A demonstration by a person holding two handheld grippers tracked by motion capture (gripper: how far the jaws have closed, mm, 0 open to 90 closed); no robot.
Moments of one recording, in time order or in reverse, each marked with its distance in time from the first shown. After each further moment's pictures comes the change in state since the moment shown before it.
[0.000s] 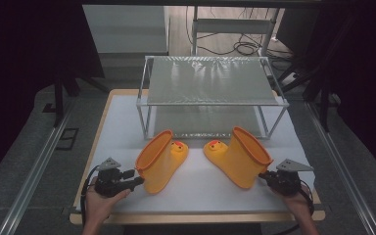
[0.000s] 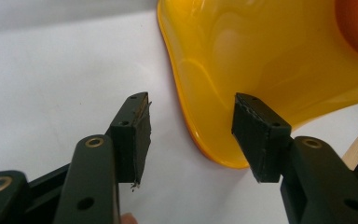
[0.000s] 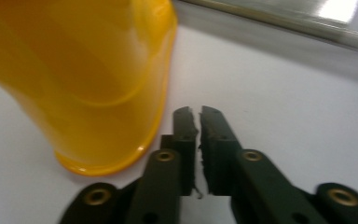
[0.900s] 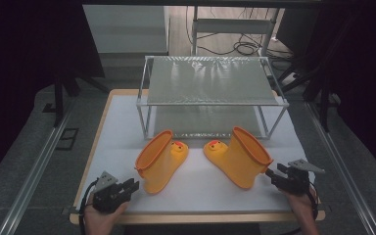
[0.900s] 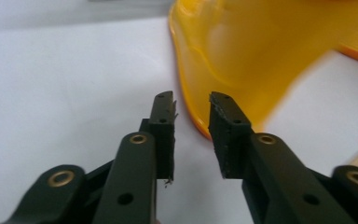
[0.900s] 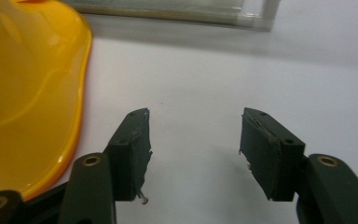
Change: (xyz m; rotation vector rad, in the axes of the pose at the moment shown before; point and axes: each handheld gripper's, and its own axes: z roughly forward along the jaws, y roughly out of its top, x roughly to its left) left arm -0.016 -0.027 -0.008 -0.100 0.092 -0.005; right arm -0.017 -0.009 -0.011 -0.032 -0.227 0.194
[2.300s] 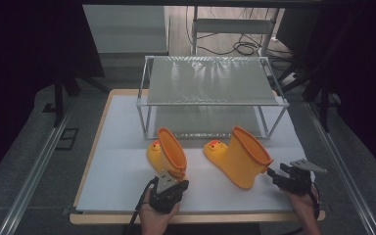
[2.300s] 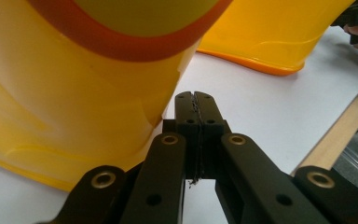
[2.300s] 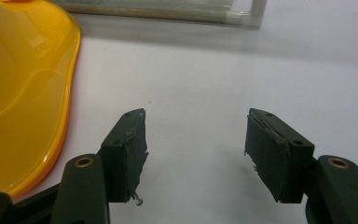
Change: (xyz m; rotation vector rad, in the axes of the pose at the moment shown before) left arm -0.129 0.021 0.070 -0.029 -0.072 0.146; right arm -0.006 -0.001 0.000 0.001 -0.019 0.009
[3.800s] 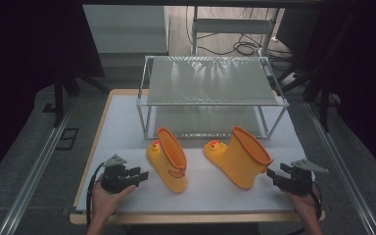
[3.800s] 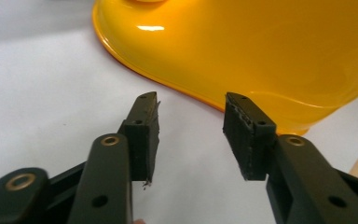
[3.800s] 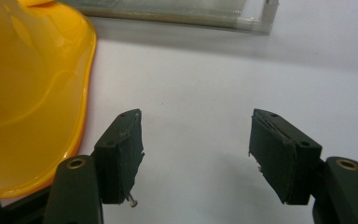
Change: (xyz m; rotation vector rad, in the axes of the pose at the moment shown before) left arm 0.136 -0.006 -0.052 0.119 -0.030 -0.149; right arm 0.001 0.003 -0.006 -0.003 0.034 -0.014
